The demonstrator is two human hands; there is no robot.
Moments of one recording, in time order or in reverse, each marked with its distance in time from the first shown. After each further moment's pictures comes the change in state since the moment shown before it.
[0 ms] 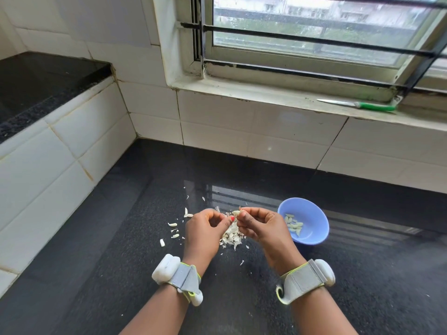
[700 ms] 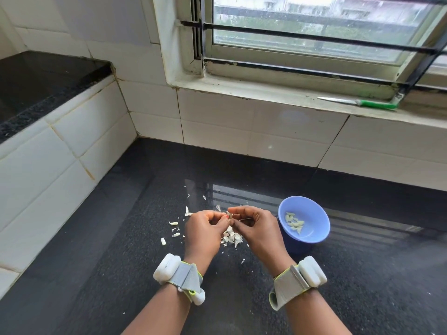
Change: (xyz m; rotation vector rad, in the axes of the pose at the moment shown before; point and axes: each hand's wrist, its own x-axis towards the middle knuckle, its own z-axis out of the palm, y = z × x) left_hand -0.003 0.003 0.001 -0.100 0.005 -0.062; right_hand 0.002 0.010 0.009 -0.610 0.002 -0.243
